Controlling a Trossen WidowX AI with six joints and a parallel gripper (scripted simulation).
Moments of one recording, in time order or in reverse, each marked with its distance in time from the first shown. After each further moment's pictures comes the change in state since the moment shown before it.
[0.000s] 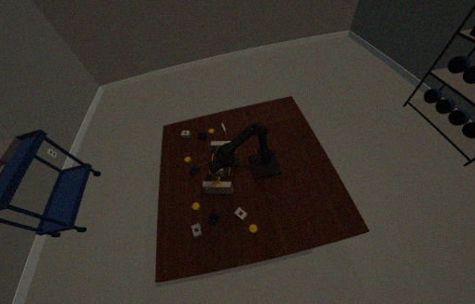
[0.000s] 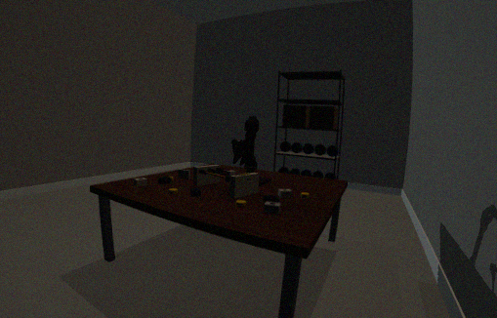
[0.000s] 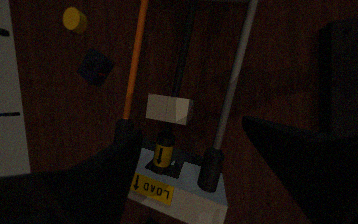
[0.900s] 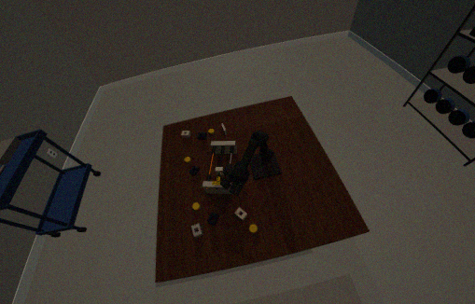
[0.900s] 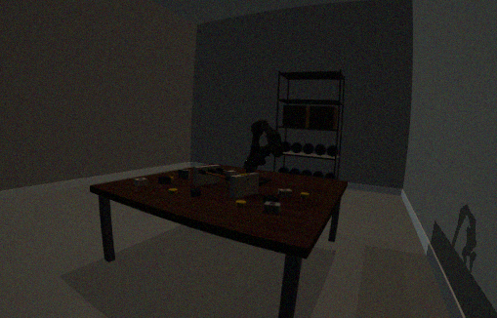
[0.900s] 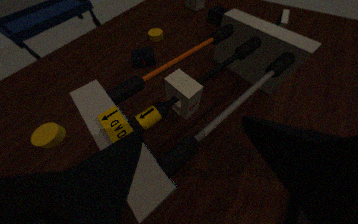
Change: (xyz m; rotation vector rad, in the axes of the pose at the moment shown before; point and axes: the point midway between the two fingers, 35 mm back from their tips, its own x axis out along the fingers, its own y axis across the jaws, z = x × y) arm -0.018 -0.024 -0.061 -0.667 -0.475 0.147
